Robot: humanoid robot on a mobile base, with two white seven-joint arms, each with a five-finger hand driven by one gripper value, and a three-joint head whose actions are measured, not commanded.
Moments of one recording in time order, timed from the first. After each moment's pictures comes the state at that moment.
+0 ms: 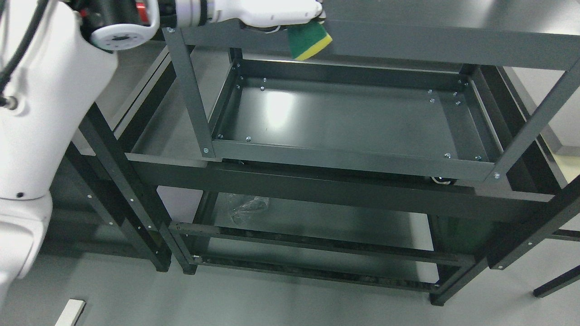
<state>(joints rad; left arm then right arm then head) -1.42 0.41 -0.58 -1.34 -0.93 -0.79 -0.49 -0.08 0.00 -0.21 0.00 -0.12 0.00 -0.07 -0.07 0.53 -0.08</state>
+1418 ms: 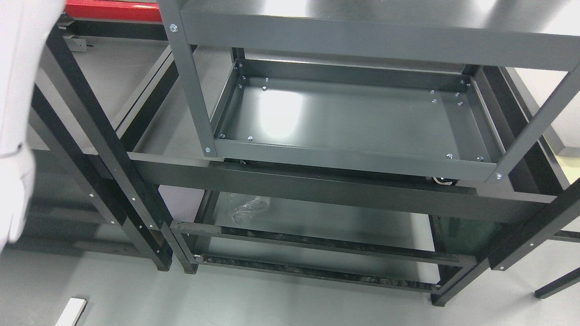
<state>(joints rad) -1.69 0.27 -0.54 -1.24 -0.70 -0.79 -0.37 -0.08 0.00 -0.21 0.00 -0.12 0.00 -0.08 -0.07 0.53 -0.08</state>
